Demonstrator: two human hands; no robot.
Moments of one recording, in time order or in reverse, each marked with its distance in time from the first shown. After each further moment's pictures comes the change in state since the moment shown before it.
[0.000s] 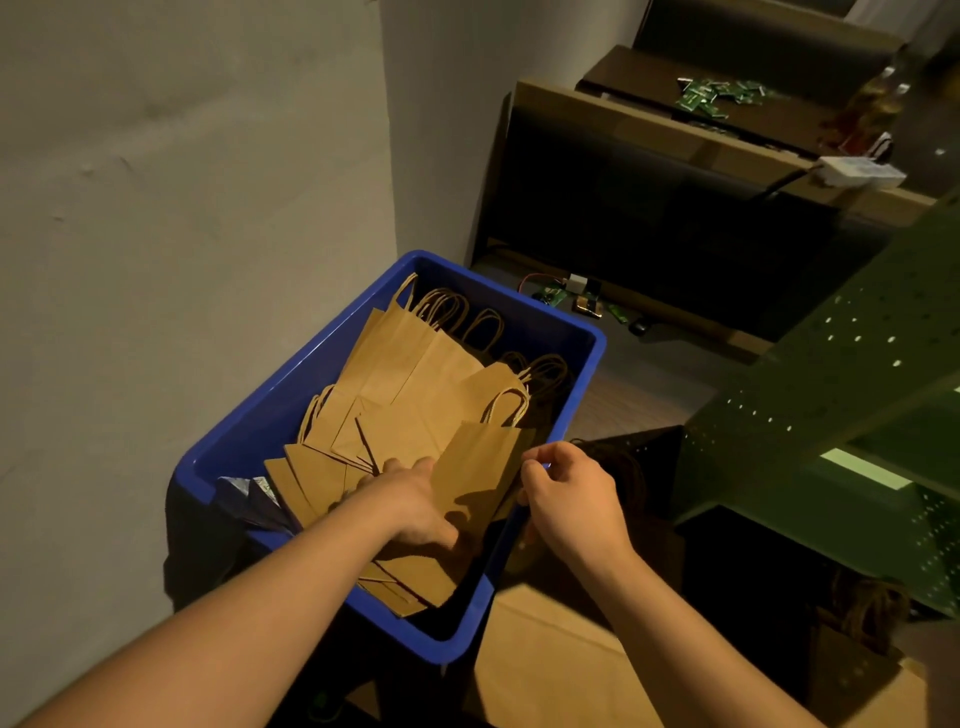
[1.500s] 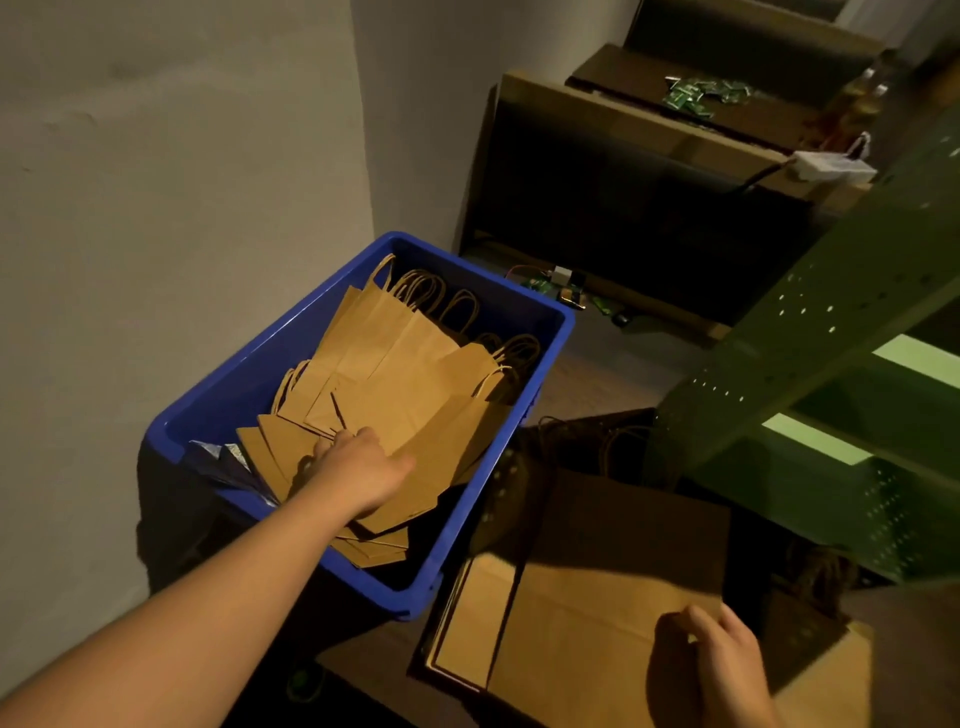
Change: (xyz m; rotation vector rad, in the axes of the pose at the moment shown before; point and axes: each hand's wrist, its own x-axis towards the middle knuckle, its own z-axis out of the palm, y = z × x) left_hand 0.006 -0.016 0.022 -0.218 0.318 -0.075; right_hand -0.054 0.199 -0.107 0.338 0.436 0.546
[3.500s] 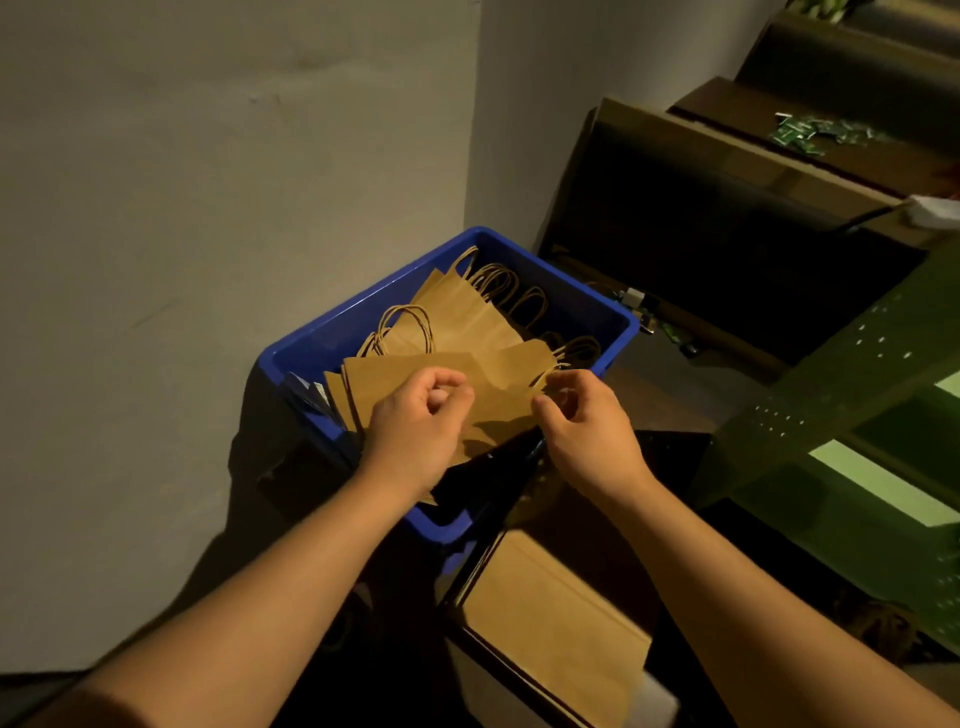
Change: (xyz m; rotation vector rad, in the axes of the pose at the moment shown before) left_hand -0.118 0.009 -0.009 -0.900 0.387 0.323; right_hand -0.100 -0.143 0.125 -0.558 -0.500 -1.025
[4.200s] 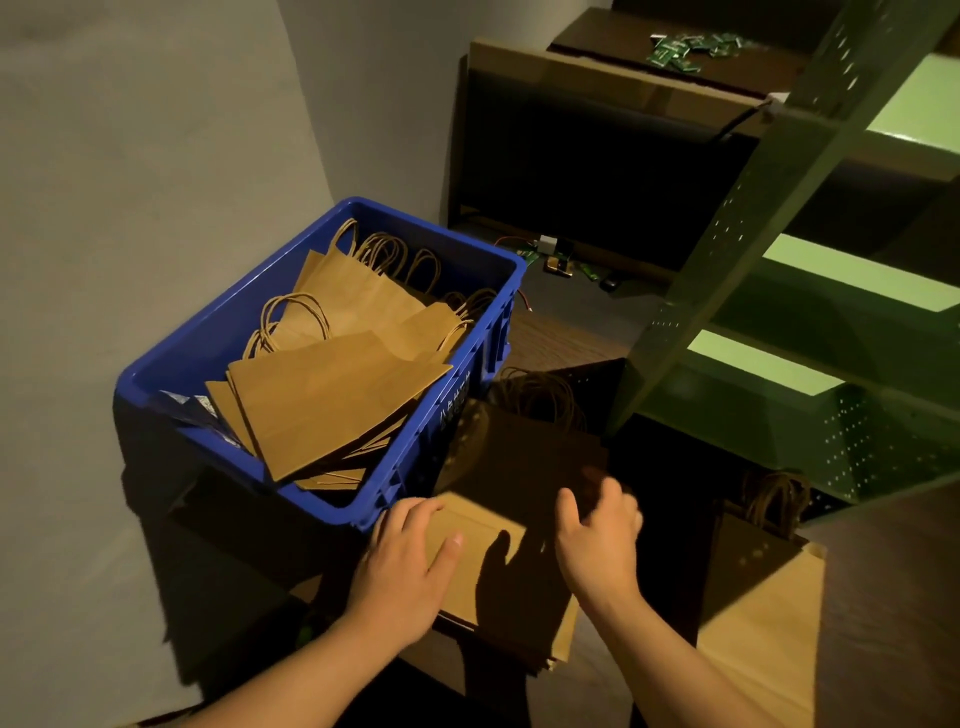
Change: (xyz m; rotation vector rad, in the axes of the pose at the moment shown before) left_hand -0.091 -0.098 0.093 0.606 -0.388 0.015; right_hand -0.115 0.162 0.012 0.038 0.322 0.514
